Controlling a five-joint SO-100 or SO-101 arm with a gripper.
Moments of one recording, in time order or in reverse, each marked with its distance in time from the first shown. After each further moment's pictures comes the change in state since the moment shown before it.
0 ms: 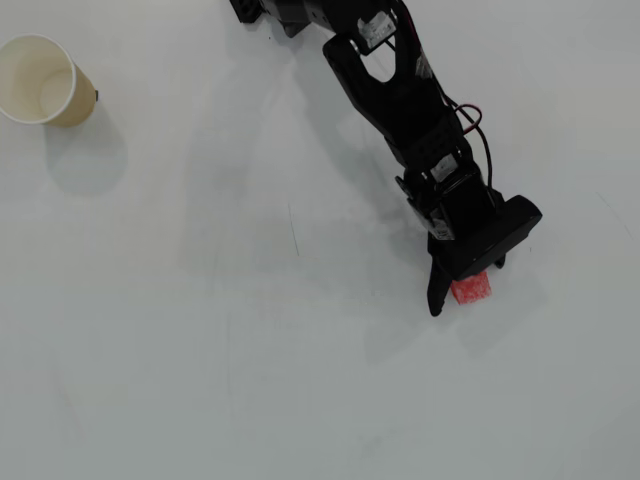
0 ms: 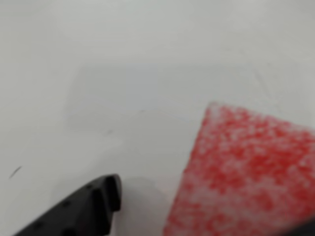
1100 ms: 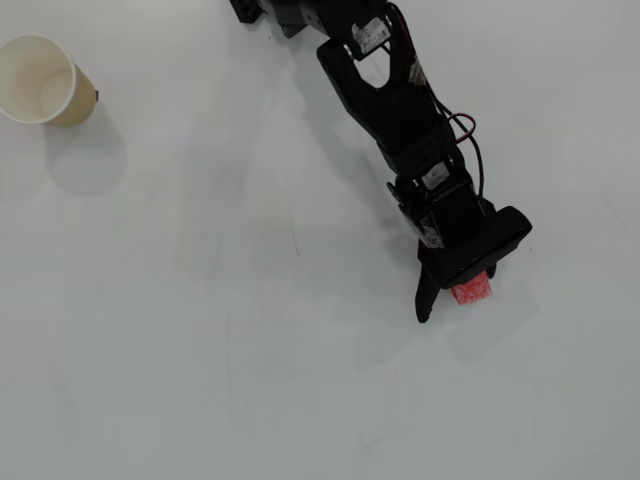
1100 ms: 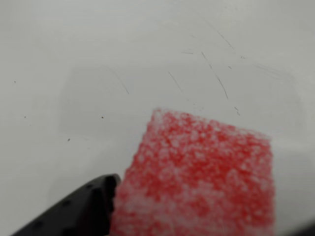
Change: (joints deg) arm 2.0 -0.1 -0.2 0.0 1.1
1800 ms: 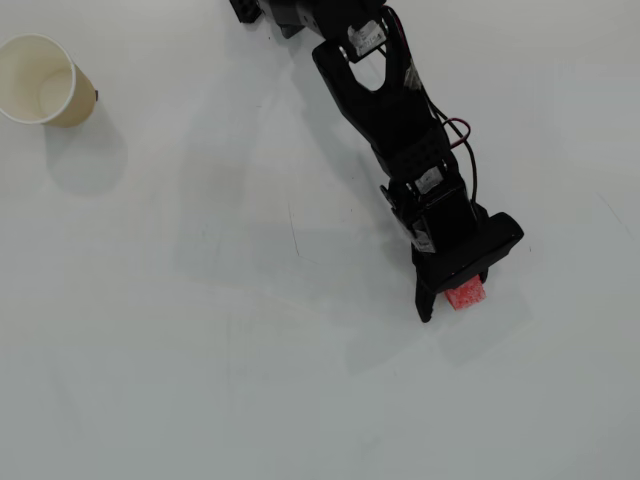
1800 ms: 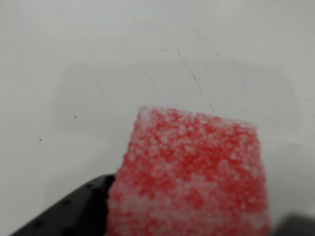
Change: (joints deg) arm 1.7 0.0 0.0 0.3 0.5
